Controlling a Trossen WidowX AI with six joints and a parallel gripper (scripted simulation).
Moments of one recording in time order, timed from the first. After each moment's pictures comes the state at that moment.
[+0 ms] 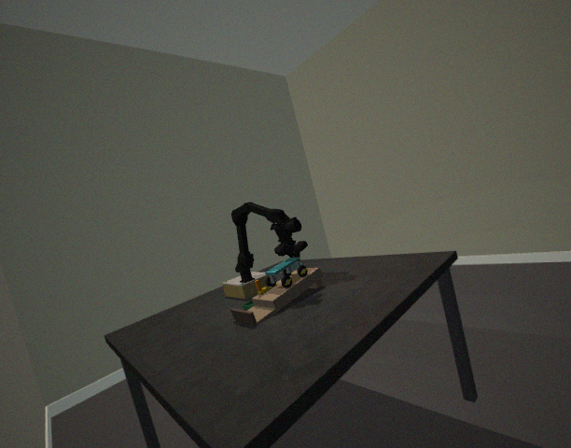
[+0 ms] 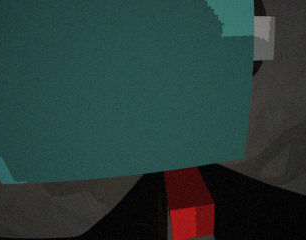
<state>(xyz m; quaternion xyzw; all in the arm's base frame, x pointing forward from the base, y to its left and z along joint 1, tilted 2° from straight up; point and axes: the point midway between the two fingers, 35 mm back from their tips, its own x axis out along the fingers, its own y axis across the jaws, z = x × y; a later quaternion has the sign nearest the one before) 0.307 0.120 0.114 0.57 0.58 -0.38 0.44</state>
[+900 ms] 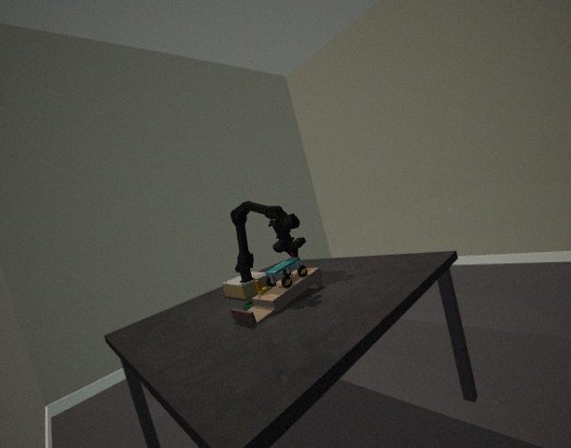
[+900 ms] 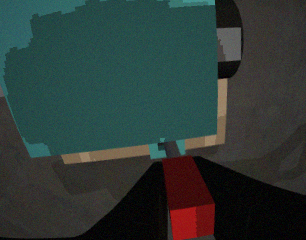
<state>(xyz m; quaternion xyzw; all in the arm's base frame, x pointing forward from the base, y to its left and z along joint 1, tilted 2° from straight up) 0.305 0.115 0.131 0.57 0.57 -0.39 0.44</state>
